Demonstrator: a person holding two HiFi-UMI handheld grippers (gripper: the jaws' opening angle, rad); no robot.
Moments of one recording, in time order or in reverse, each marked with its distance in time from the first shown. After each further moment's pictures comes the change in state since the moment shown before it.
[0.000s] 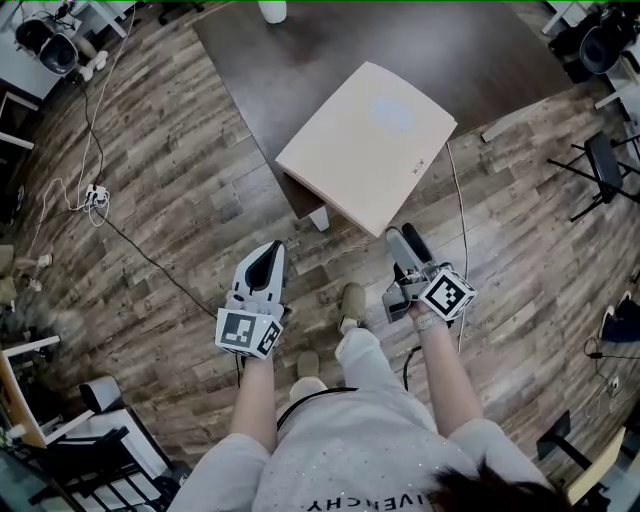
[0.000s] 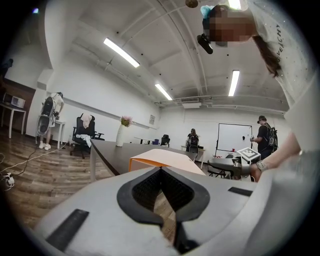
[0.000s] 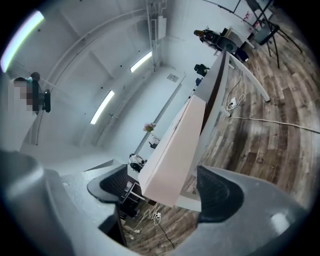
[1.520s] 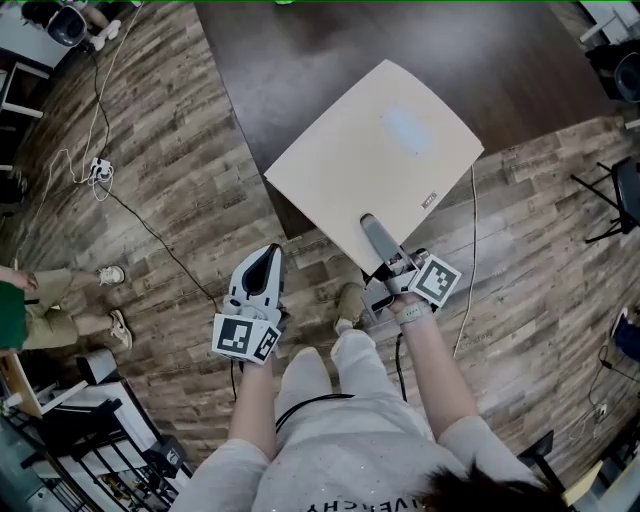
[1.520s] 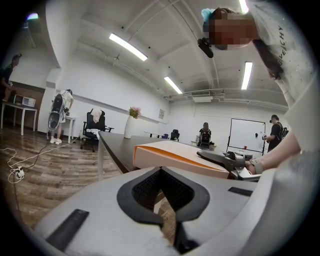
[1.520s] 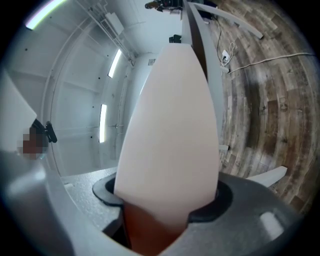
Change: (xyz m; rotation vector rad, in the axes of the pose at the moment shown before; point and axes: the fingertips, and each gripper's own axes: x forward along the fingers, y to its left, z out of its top) left arm 0.072 0.021 -0.035 -0.045 0.066 0.129; right arm 0.111 -0.022 -0.005 0.372 0.168 0.231
